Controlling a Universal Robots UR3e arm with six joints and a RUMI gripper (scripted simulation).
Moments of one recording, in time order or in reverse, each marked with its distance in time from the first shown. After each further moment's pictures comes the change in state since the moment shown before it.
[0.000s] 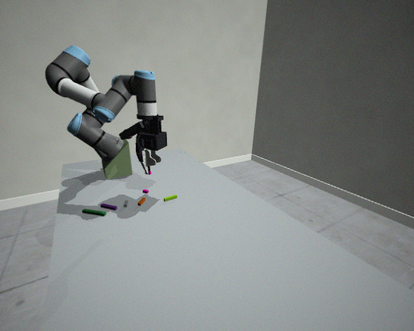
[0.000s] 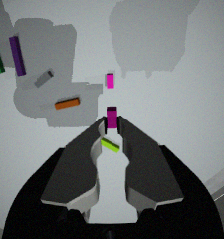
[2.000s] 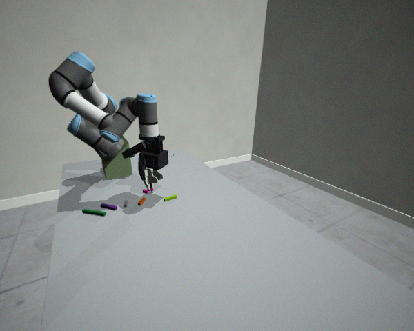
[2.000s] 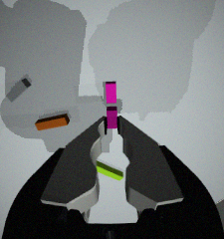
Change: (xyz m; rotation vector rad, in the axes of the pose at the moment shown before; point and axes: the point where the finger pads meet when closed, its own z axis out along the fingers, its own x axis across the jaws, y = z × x) arm -0.002 0.005 0.070 -0.014 -0.005 0.003
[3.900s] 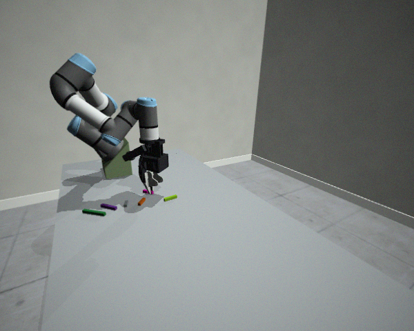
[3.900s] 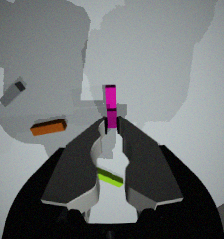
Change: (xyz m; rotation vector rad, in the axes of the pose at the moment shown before) arm 0.000 0.000 0.012 0.000 0.000 0.000
